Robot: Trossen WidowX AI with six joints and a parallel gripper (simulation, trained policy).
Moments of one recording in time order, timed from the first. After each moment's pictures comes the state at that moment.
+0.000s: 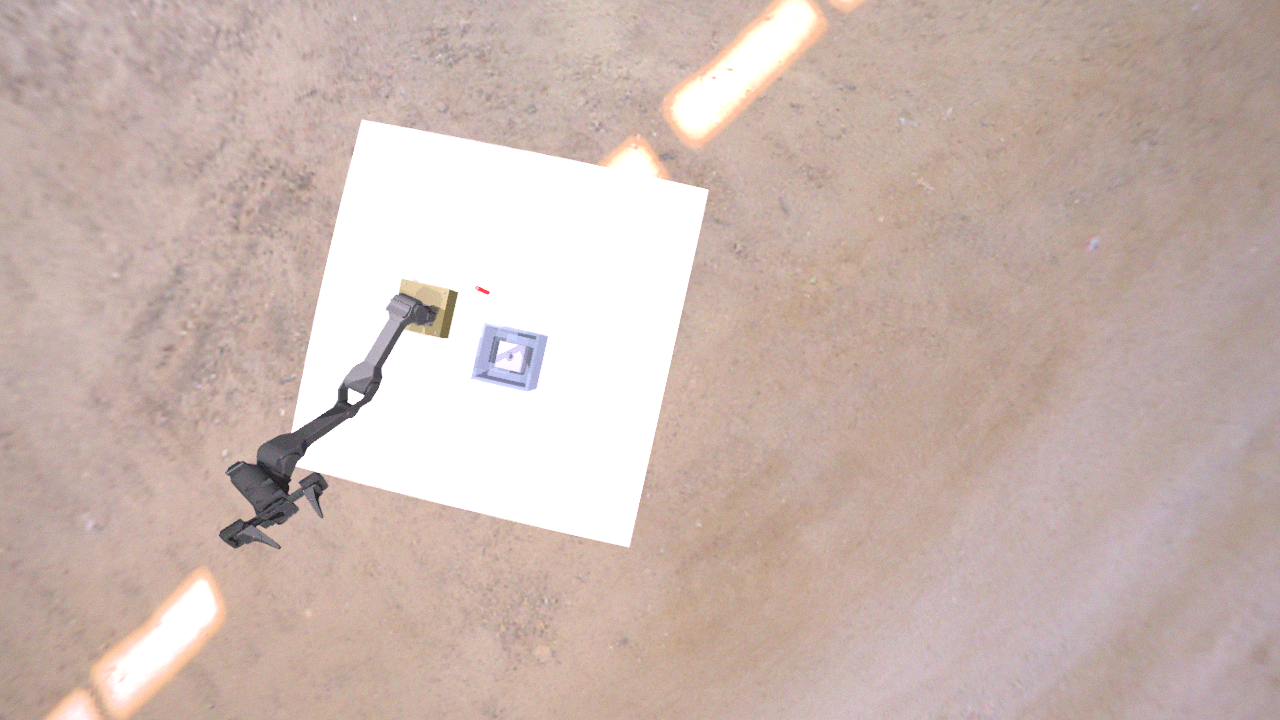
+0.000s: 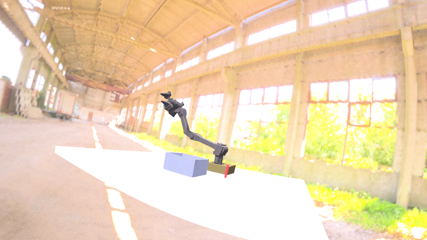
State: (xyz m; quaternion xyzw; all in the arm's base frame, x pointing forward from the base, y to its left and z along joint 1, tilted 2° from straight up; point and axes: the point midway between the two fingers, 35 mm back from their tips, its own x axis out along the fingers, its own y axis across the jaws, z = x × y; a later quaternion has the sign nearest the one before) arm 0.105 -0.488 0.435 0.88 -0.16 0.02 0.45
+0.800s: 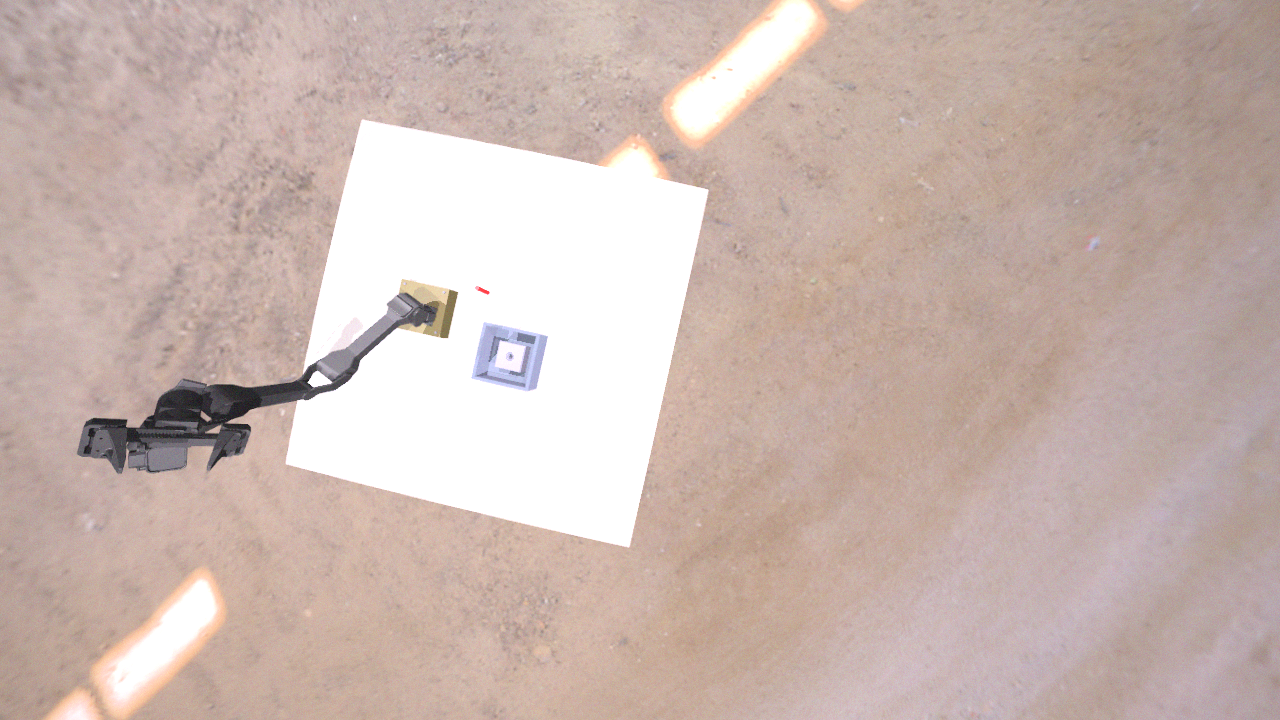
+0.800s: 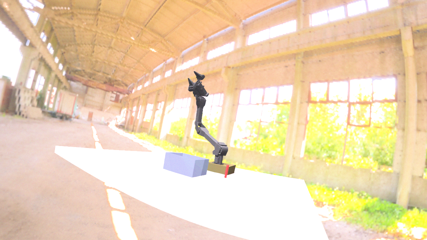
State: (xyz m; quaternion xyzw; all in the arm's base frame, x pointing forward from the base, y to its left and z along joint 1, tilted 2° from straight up) arm 0.034 -0.291 0.615 0.67 -0.29 0.14 0.66
